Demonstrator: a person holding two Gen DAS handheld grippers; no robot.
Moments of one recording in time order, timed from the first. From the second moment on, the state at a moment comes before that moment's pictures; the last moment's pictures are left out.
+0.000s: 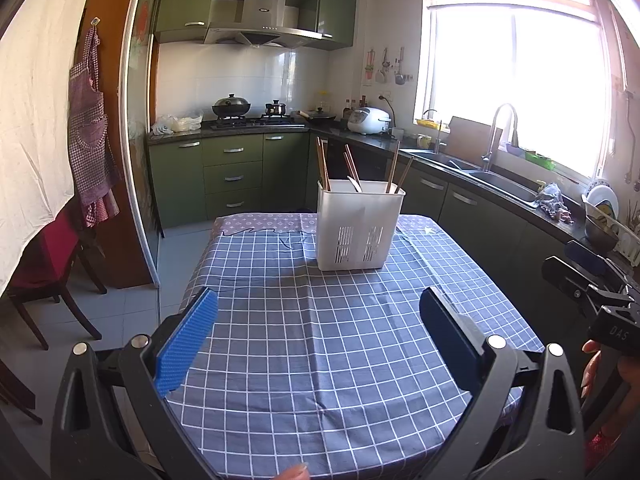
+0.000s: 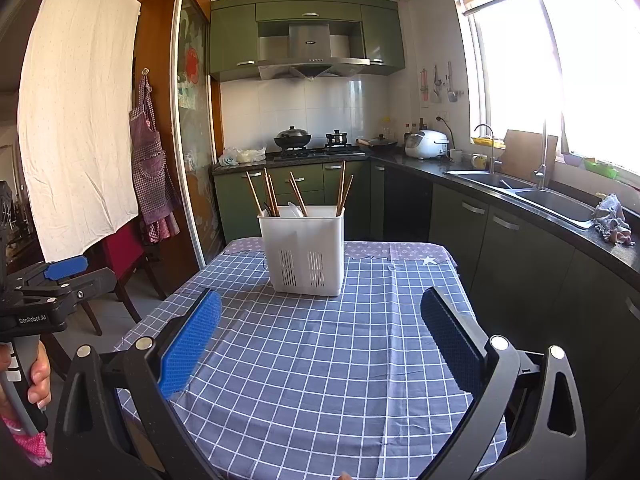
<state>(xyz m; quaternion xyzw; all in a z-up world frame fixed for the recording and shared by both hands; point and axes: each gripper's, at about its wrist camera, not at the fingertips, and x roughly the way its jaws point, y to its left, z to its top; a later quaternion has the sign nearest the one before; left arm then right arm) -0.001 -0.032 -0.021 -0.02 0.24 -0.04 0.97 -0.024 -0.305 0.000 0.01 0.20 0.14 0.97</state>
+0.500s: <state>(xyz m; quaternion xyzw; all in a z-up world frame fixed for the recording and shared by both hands) 0.000 -0.032 -0.023 -0.03 0.25 -0.04 0.97 -0.022 -0.304 0.000 0.01 0.20 0.14 0.97</state>
